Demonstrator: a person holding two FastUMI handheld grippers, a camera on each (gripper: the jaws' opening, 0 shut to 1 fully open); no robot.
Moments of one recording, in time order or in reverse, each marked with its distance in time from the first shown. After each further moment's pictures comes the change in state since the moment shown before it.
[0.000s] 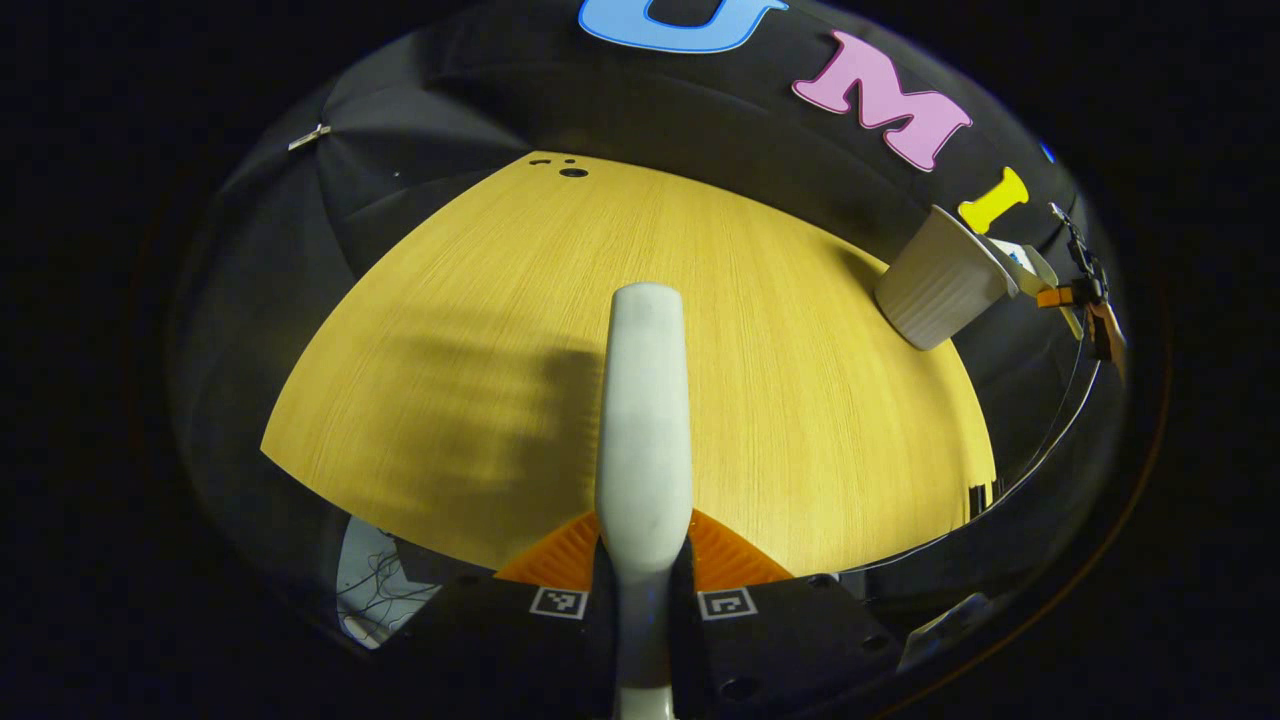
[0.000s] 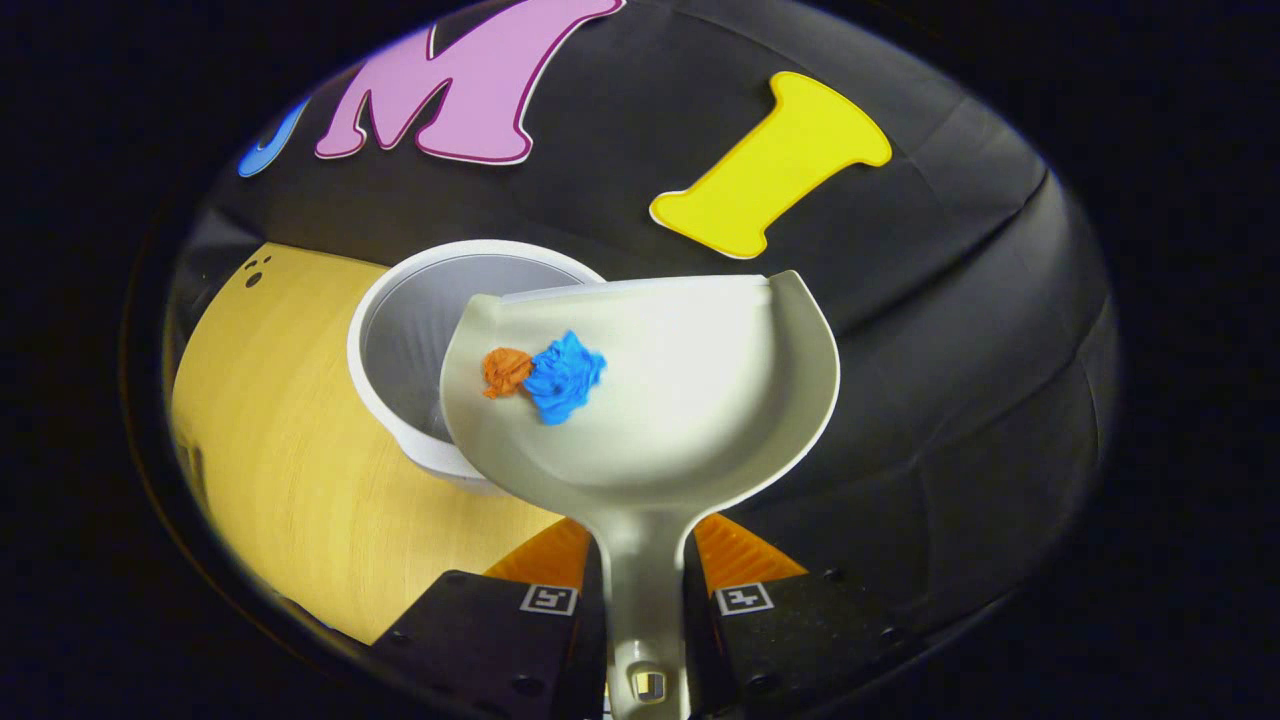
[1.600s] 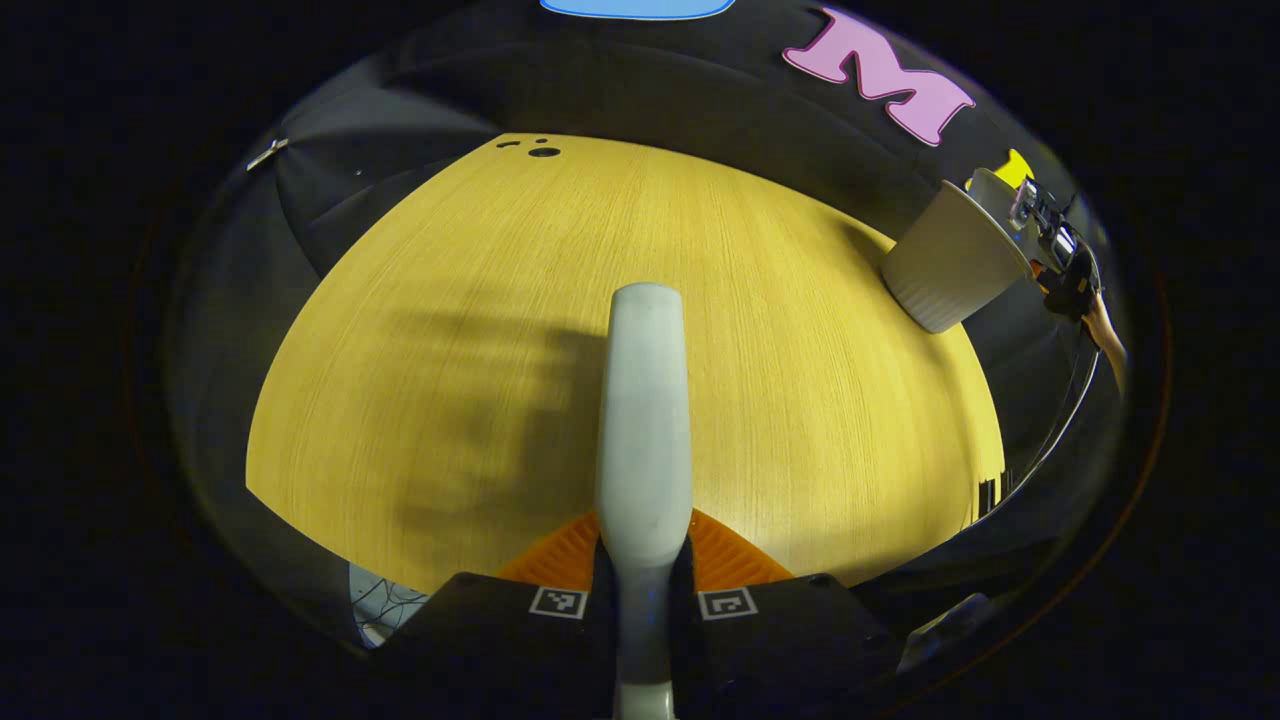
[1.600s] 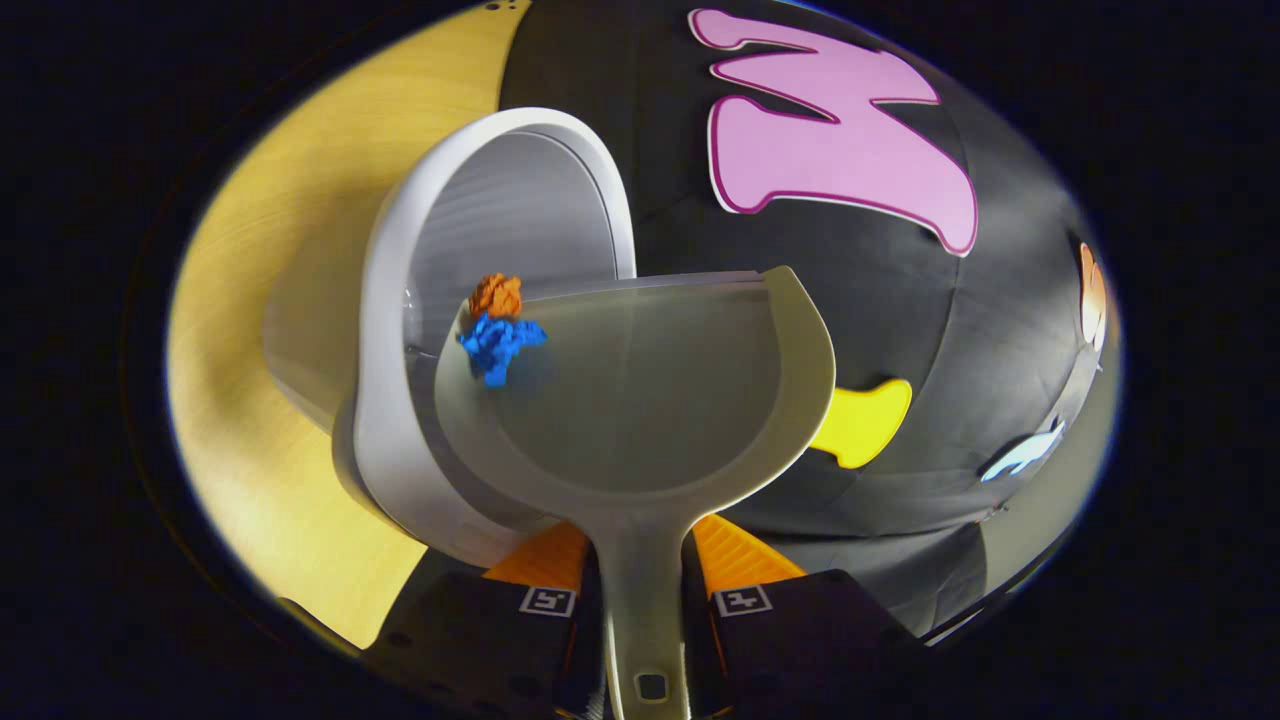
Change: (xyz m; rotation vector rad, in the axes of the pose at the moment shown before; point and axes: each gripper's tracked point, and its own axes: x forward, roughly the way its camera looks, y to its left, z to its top) left arm 0.036 -0.018 0.024 0.058 0.090 -0.015; right arm -0.016 -0.059 0.038 -0.996 -0.226 -0.531
